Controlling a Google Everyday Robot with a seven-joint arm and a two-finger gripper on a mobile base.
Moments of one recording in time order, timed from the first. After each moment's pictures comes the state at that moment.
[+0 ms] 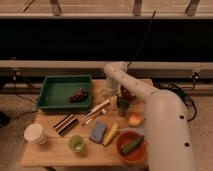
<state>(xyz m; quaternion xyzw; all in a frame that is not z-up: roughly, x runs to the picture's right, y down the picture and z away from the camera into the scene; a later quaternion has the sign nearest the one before) 0.015 0.086 0.951 -0.33 -0.19 -0.23 0.89</state>
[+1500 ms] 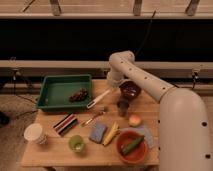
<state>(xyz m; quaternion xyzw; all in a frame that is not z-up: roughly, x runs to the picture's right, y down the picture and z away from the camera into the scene) 0.038 0.016 0.896 -0.27 -0.20 -0.23 0.91</state>
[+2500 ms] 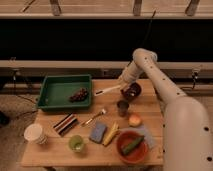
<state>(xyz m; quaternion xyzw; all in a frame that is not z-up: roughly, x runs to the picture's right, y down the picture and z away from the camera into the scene) 0.101 0.002 0.907 -0.27 -0.28 -0.08 0.92</state>
